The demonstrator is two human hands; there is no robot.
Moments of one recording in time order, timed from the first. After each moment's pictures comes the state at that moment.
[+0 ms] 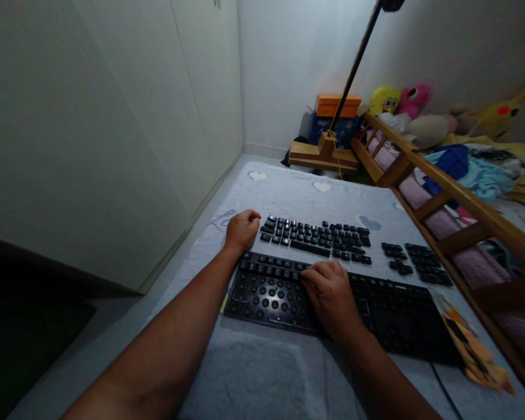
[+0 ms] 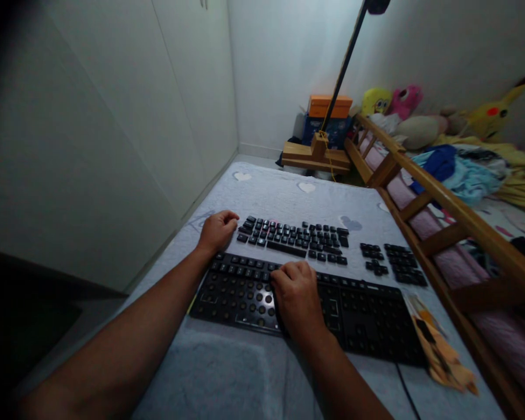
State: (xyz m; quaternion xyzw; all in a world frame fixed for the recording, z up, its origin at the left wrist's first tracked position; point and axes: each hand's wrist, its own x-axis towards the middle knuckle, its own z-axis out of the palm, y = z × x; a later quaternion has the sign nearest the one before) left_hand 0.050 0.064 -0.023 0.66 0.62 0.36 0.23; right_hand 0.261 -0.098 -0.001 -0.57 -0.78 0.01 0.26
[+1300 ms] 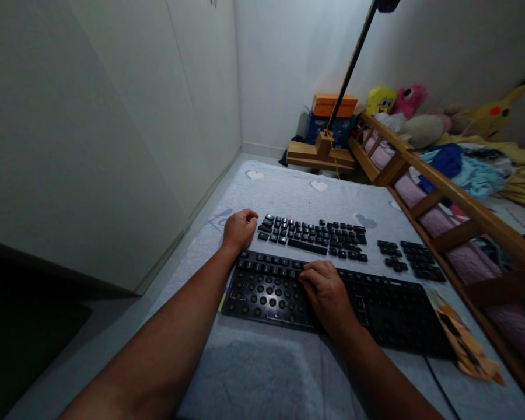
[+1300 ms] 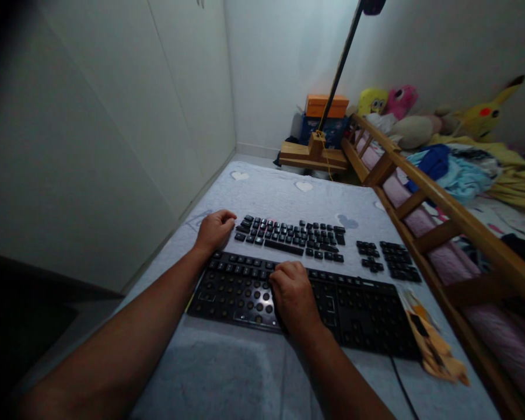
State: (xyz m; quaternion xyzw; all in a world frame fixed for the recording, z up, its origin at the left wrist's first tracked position) left_hand 0.049 0.064 -0.023 0.66 0.62 0.35 0.22; right_hand 0.264 -0.097 -0.009 -0.53 -0.78 0.05 0.33
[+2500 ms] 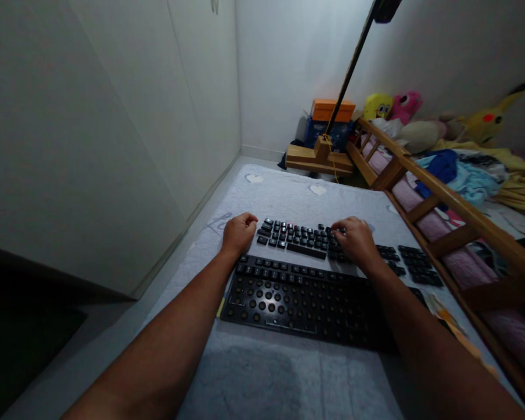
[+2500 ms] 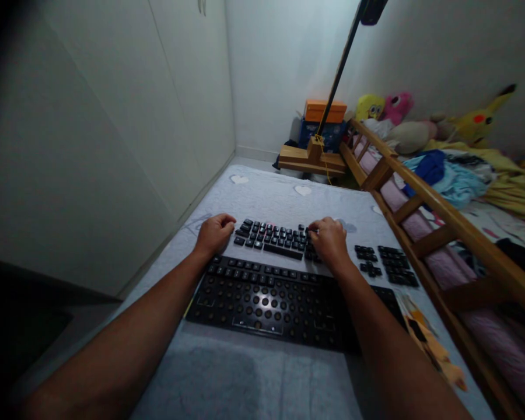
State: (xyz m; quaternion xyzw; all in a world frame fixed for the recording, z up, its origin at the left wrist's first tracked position) left_hand 0.050 0.065 -0.024 0.66 0.62 0.36 0.23; right_hand 0.351 0.013 0.027 -0.72 -0.68 -0.01 0.11
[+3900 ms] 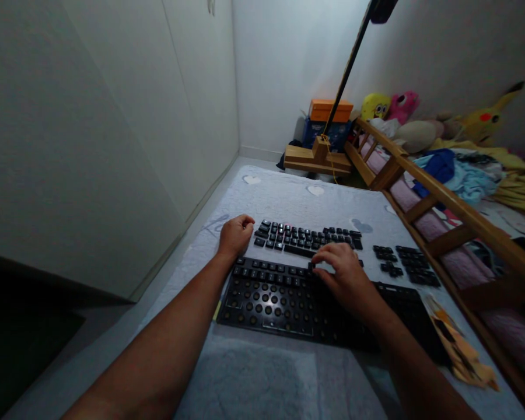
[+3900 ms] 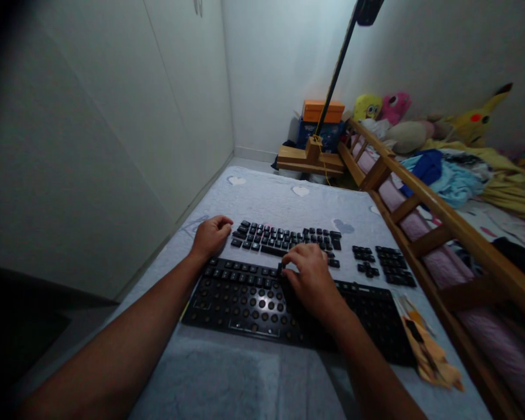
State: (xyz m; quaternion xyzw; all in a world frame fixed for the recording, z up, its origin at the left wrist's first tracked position) left_hand 0.049 0.063 -0.022 0.66 0.62 0.36 0.24; right_hand 0.305 -0.066 0.039 -0.58 -0.79 0.06 0.20
